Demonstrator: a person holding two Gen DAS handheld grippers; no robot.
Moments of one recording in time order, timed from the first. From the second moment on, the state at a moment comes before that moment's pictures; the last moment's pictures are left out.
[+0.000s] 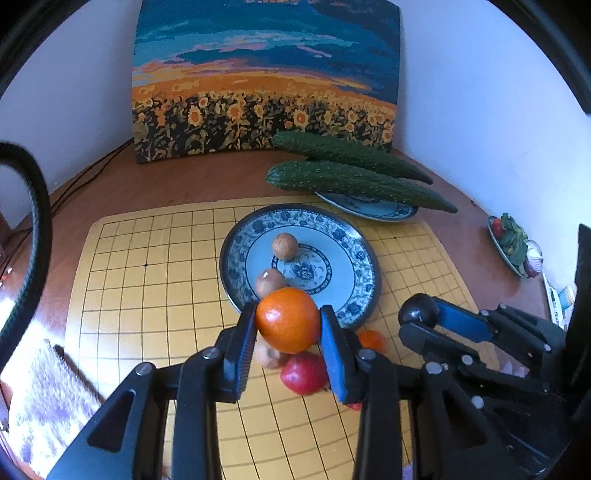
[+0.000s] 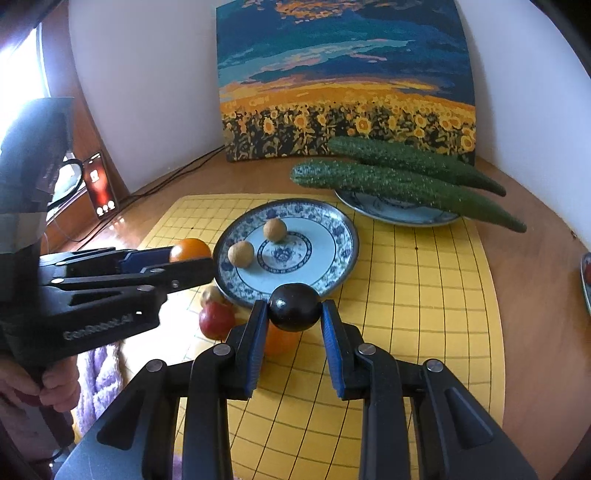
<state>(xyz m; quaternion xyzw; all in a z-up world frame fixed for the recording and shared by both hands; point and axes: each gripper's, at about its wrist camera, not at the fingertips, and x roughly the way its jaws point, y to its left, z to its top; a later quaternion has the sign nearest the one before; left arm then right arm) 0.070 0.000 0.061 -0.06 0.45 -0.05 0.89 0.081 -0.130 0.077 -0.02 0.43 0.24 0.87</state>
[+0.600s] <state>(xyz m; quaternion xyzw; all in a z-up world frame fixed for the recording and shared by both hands) 0.096 0.000 0.039 -0.07 0.46 -0.04 0.88 0.113 -0.125 0.068 -0.01 0.44 0.24 0.87</state>
